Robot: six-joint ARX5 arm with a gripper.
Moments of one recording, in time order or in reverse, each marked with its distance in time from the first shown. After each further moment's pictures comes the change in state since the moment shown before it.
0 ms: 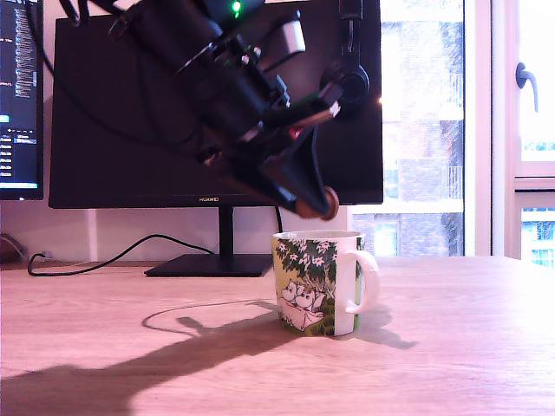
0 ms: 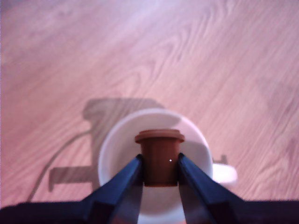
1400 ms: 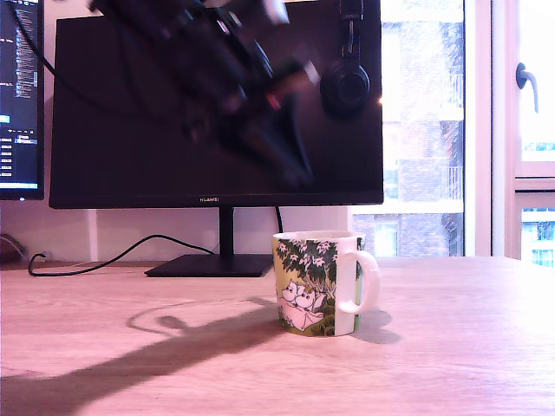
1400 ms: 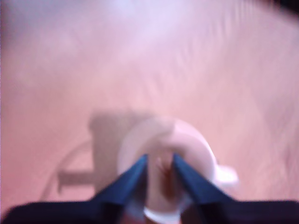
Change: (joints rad) arm 0.084 -0.109 -0.016 0.030 0.043 0.034
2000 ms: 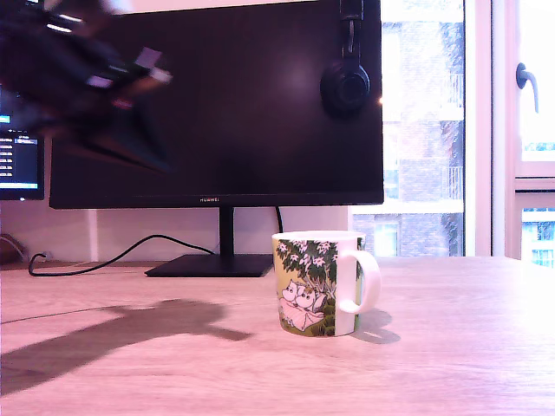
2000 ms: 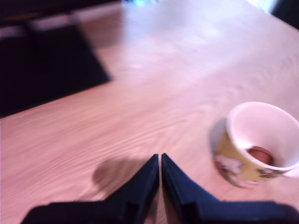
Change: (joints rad) arm 0.262 -0.338 -0.398 0.179 0.017 -0.054
